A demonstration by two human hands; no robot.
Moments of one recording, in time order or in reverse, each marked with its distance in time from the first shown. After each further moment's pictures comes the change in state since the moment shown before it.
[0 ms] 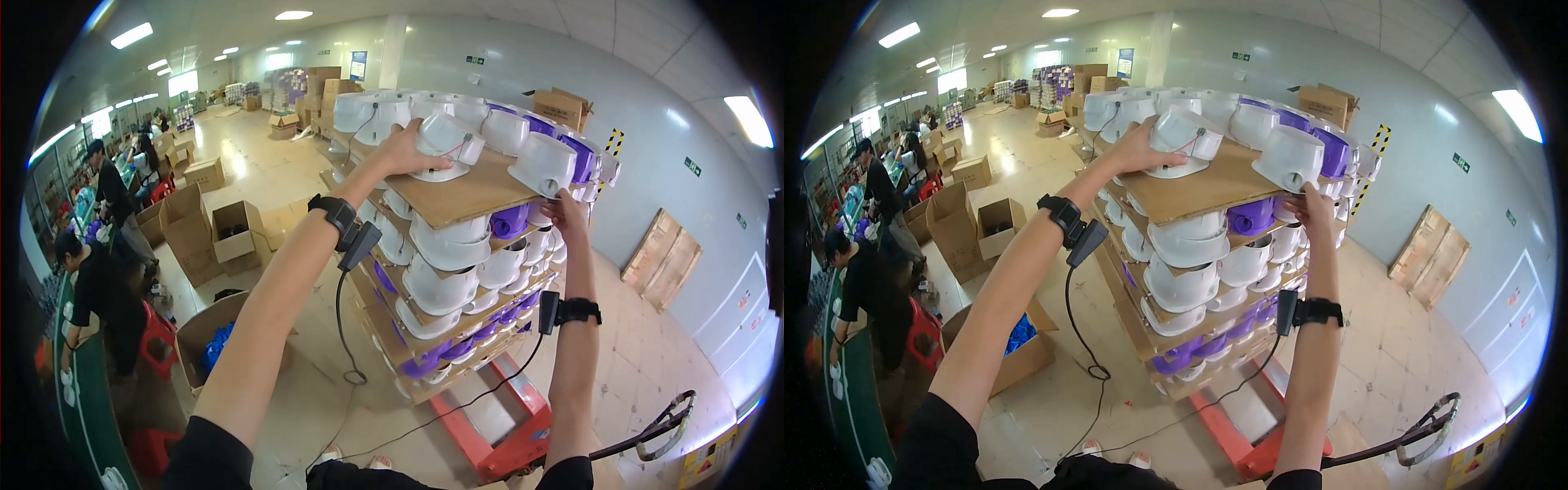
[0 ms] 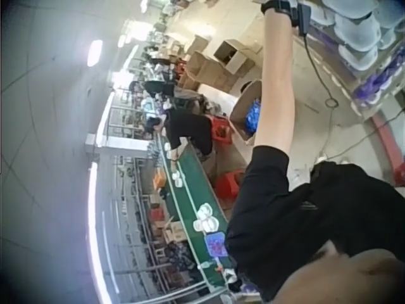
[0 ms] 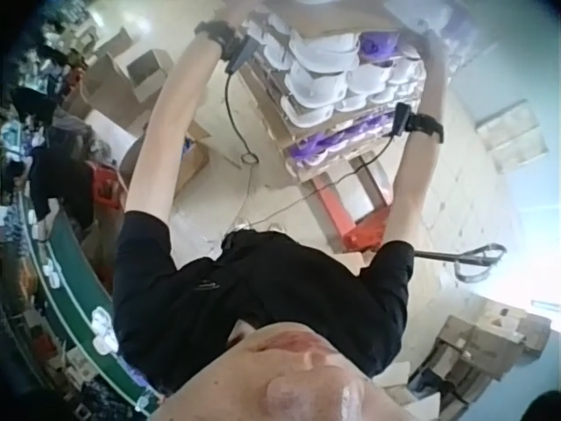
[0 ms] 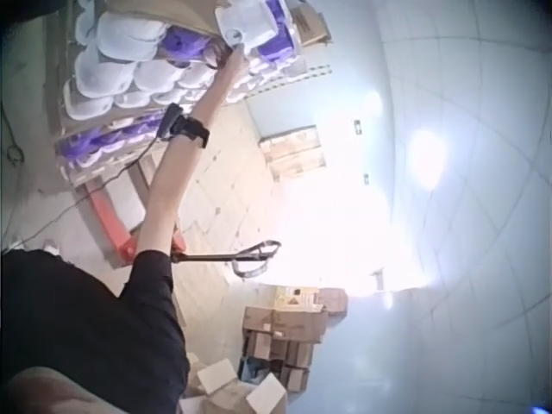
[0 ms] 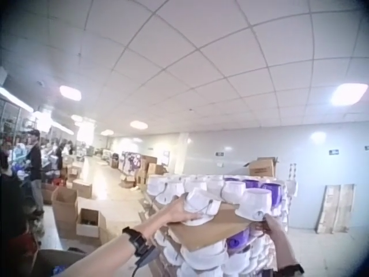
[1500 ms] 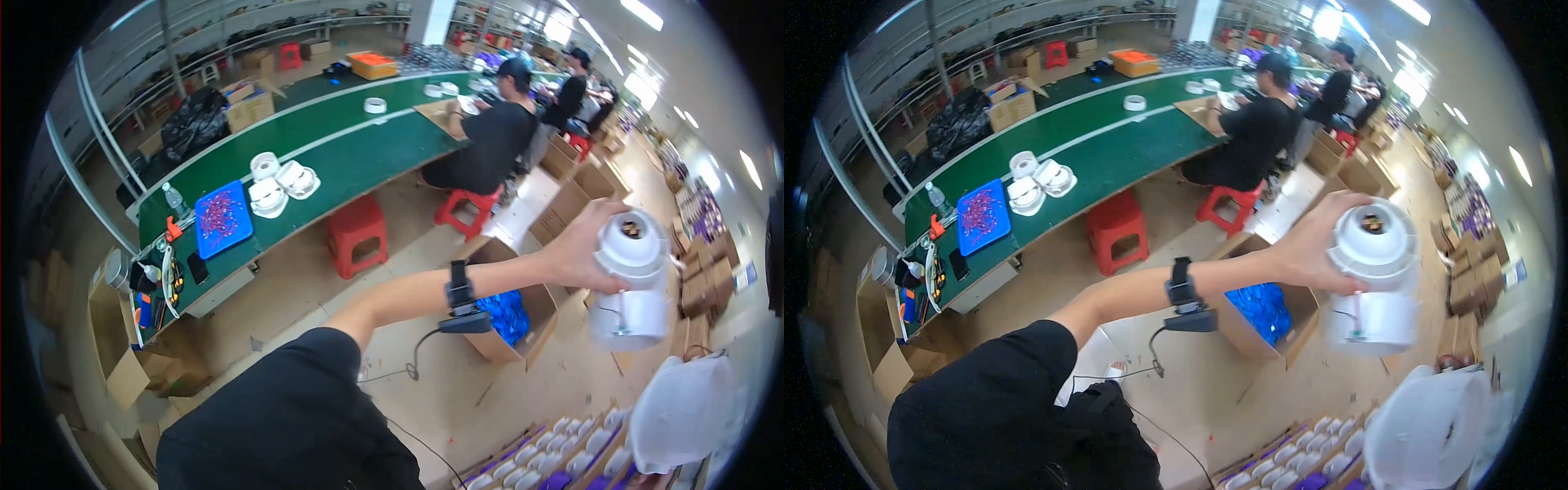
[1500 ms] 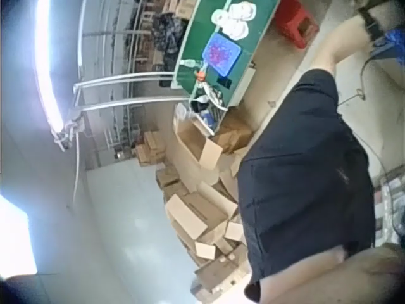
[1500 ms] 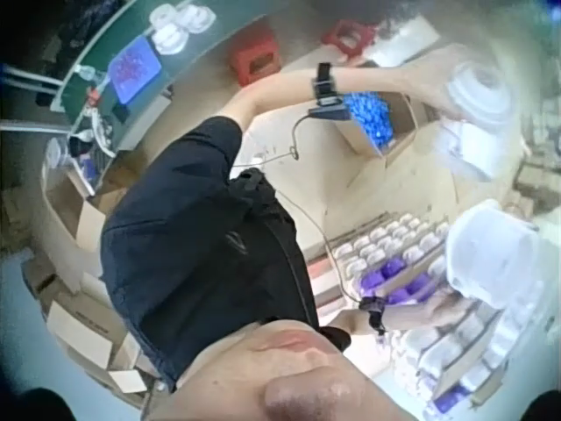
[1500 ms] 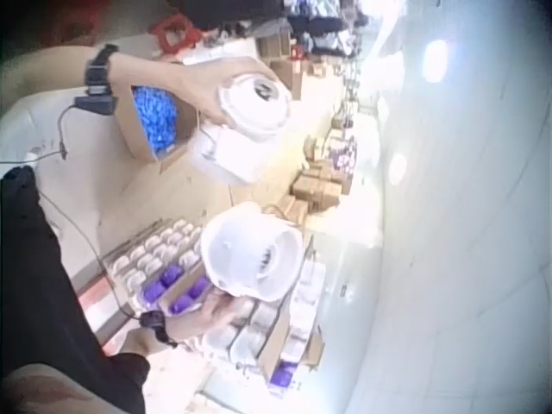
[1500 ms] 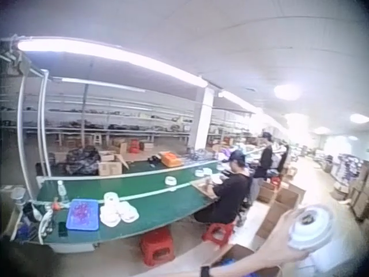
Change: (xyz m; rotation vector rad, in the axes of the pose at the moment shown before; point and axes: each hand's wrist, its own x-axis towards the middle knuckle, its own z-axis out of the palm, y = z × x) left_hand -0.532 -0.145 -0.353 0.156 0.917 -0.158; right_hand -0.270 0.091 0.359 0.458 -0.970 0.157
